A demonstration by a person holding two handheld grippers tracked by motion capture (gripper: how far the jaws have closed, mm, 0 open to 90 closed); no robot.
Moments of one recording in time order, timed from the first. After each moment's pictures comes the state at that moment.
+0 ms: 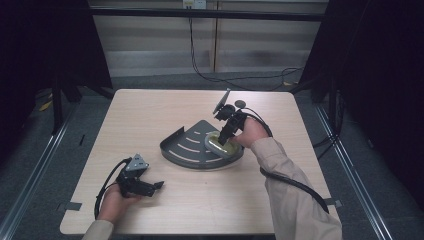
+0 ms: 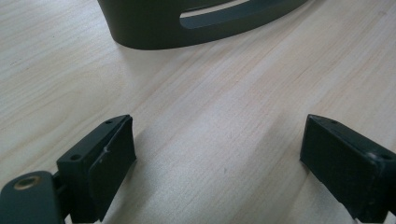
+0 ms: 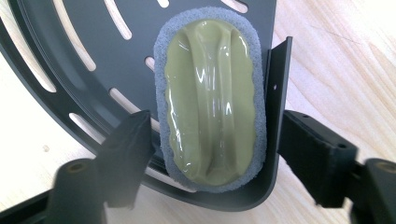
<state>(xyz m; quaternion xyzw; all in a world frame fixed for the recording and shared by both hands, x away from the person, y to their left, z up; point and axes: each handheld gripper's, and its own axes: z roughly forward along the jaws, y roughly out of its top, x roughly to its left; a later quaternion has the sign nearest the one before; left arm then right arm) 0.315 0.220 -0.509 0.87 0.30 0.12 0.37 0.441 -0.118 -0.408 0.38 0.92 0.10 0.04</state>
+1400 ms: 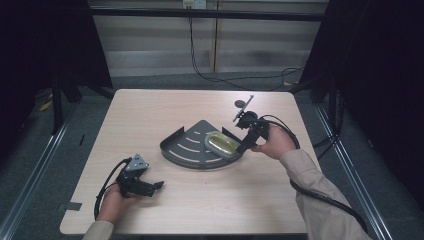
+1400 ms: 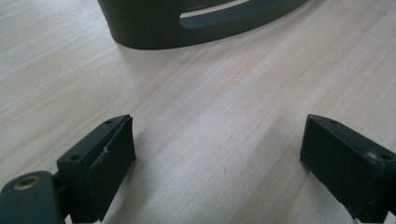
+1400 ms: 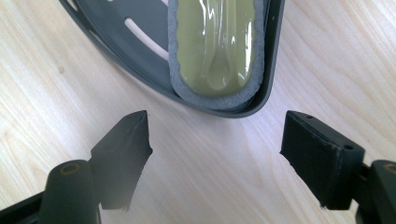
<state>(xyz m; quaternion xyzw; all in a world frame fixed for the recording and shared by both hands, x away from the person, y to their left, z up) 0.315 0.220 -0.510 0.87 0.31 0.12 0.37 0.393 -0.171 -0.389 0.35 0.93 0.12 0.04</state>
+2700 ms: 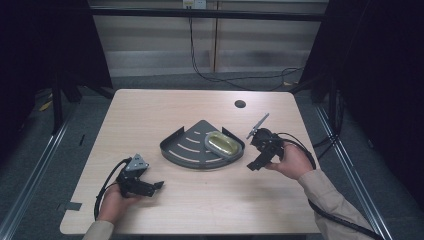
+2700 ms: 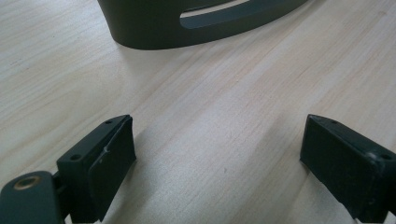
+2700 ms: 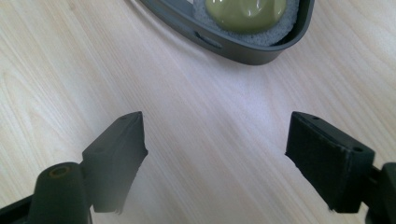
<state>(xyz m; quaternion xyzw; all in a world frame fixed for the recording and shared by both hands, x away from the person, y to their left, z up) 0.315 0.221 -0.509 0.87 0.30 0.12 0.37 0.347 -0.204 -0.409 0.33 0.93 0.15 0.04</state>
